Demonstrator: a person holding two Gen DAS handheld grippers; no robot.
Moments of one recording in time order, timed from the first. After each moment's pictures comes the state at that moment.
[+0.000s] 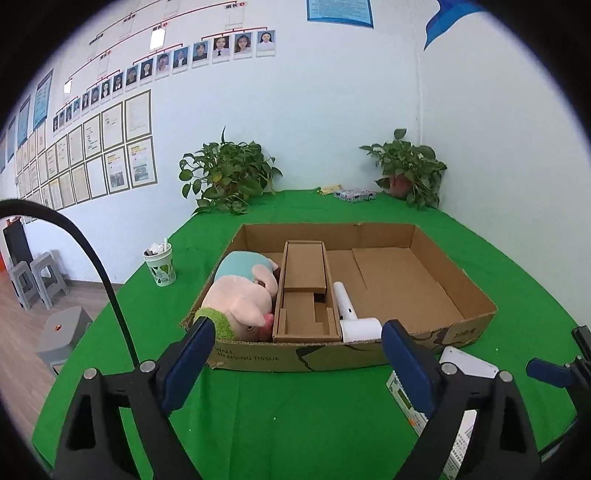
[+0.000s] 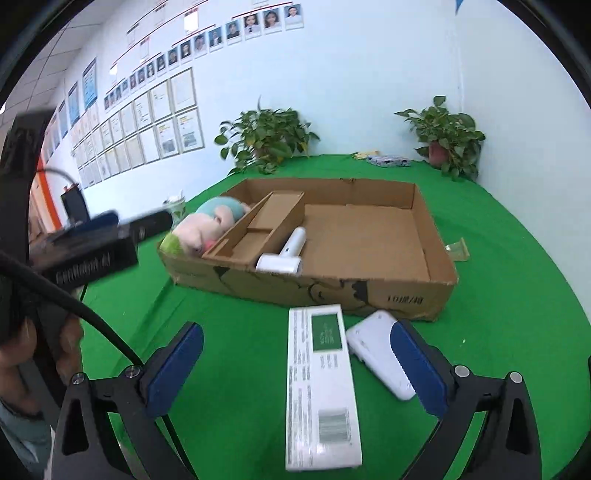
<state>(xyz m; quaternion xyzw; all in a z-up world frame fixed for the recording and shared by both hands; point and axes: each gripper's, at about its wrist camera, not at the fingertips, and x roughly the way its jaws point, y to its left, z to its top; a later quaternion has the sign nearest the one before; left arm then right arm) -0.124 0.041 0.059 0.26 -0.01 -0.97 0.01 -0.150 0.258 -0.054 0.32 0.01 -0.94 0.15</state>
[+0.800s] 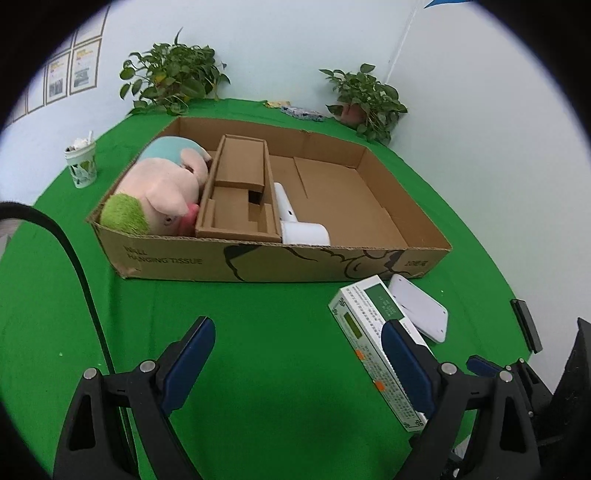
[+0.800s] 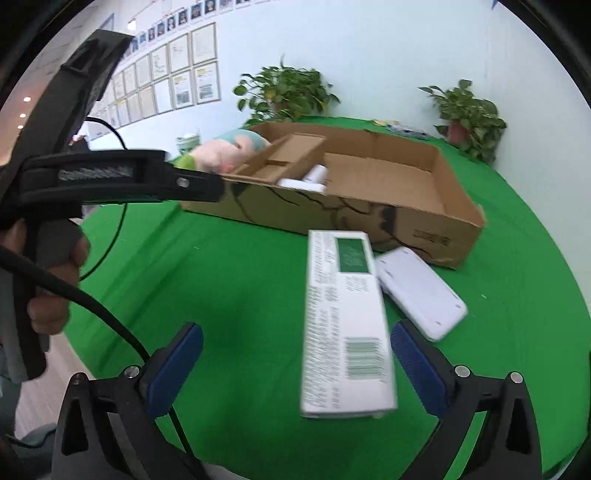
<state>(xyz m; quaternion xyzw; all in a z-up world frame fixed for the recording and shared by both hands) -0.149 0.035 -0.002 0.41 0.10 -0.90 -0.14 -0.124 0.242 -0.116 0.38 0.07 -0.91 0.15</state>
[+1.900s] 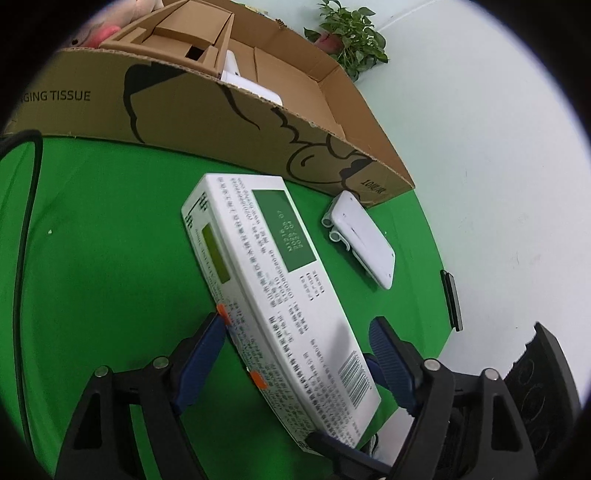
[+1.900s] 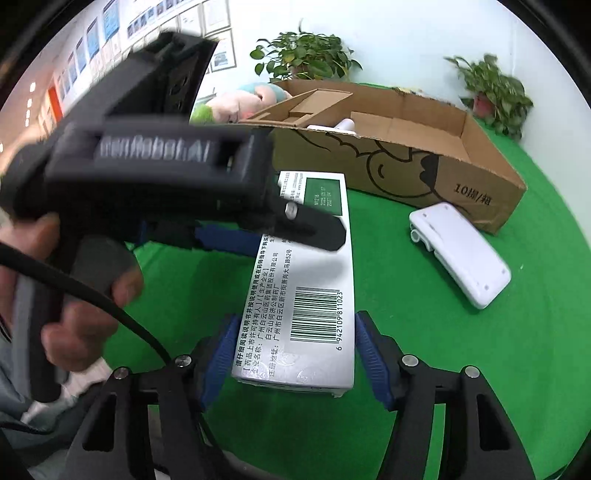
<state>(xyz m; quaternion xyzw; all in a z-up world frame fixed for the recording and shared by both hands) -0.163 0.058 -0.080 0.52 0.24 -0.77 -0.27 -0.126 0.217 -0.145 0.44 0.05 -0.88 0.20</state>
